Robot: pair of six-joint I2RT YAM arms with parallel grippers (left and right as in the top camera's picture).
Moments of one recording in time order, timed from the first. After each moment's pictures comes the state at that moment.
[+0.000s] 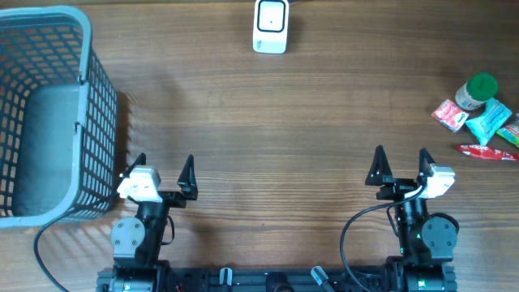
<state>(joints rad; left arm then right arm) -0.04 0.04 0.02 -0.07 0.08 -0.18 -0.01 0.02 0.01 0.00 -0.02 0.23</state>
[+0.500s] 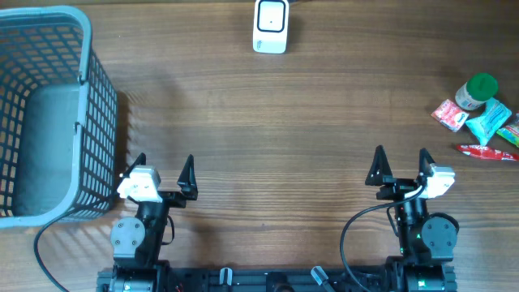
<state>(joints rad) -0.04 0.04 0.02 -0.07 0.08 -0.18 -0.01 0.02 0.01 0.00 -0.02 0.23</state>
